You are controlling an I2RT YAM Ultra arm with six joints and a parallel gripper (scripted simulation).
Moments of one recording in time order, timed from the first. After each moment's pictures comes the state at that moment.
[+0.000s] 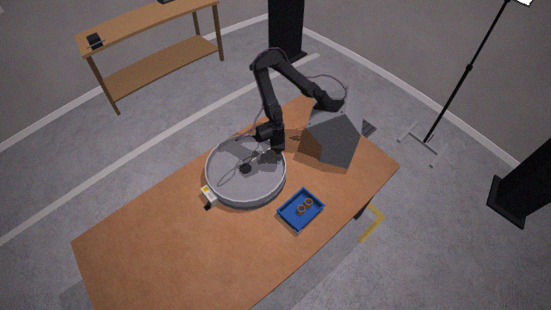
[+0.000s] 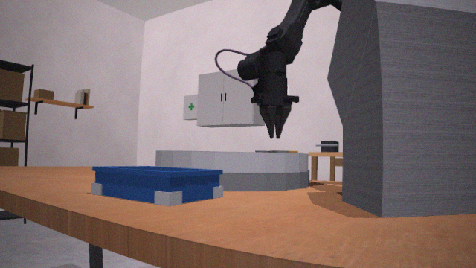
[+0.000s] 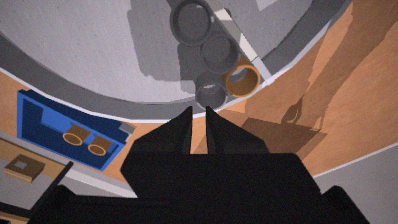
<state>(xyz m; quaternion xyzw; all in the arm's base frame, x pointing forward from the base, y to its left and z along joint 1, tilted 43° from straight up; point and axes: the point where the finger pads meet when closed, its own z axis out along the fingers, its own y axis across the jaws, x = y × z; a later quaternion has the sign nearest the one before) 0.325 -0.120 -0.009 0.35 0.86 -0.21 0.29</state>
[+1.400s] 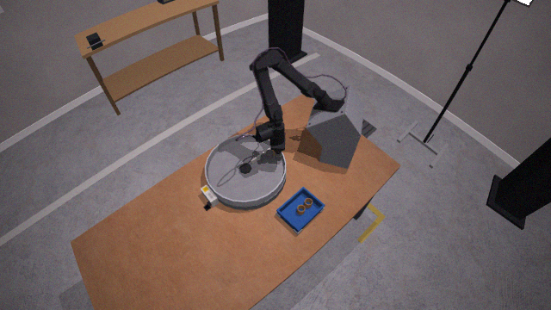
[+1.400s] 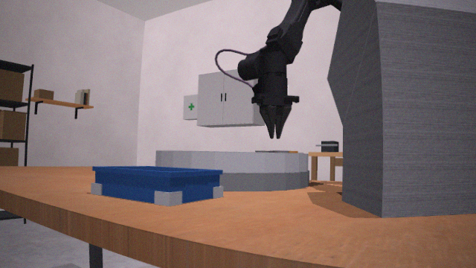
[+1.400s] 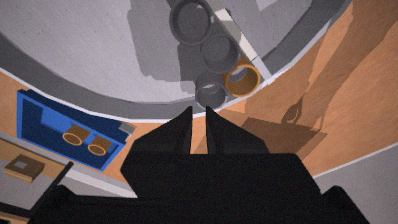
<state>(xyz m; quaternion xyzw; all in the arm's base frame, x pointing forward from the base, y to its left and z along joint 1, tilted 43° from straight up) 0.324 -0.120 -0.009 0.35 0.86 -0.21 0.29</state>
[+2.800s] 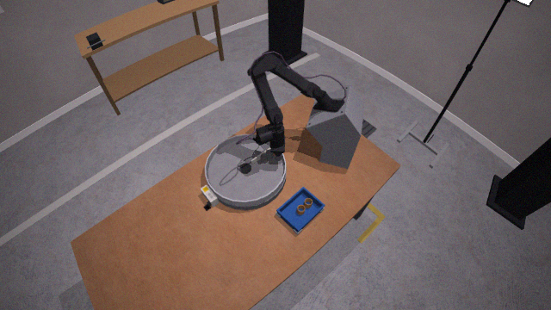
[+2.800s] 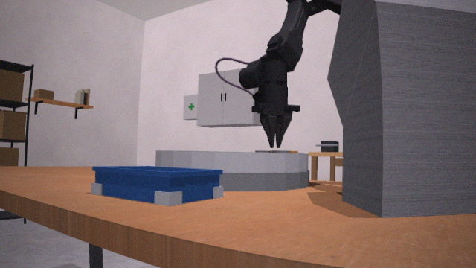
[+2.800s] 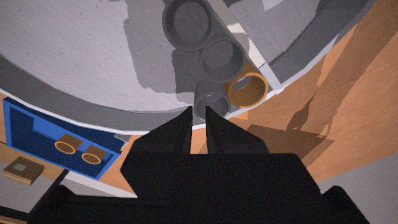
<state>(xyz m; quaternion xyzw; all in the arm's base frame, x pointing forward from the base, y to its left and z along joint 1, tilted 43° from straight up) 0.332 -0.133 -0.025 0.35 0.86 -0.21 0.29</state>
